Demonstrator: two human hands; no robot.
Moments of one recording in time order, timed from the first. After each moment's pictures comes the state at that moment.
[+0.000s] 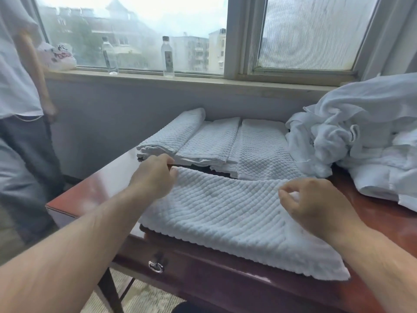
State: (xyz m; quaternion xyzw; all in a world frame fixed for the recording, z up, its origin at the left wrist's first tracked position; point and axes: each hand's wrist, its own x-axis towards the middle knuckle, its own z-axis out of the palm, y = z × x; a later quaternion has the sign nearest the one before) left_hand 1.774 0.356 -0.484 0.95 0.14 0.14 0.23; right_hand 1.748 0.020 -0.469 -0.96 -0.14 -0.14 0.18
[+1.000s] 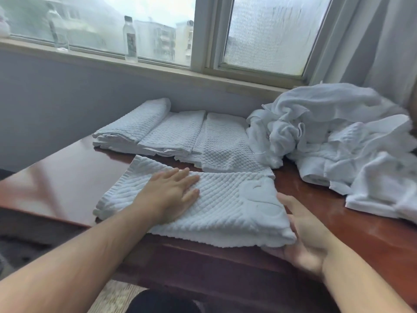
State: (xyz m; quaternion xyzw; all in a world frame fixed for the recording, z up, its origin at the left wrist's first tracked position) left_hand 1.763 0.272 -0.532 0.99 -0.14 0.04 0.08; right_hand 1.691 -0.027 -0.499 -0.60 0.13 0.20 0.76
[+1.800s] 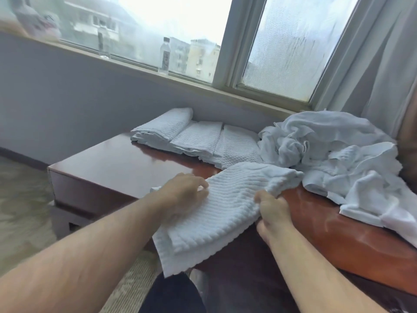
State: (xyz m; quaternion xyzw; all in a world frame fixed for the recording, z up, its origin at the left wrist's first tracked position) left_hand 1.682 0.296 -0.499 0.97 -0.09 0.02 0.24; right_hand 1.683 0.077 -0.510 -0.57 0.10 -0.11 0.81
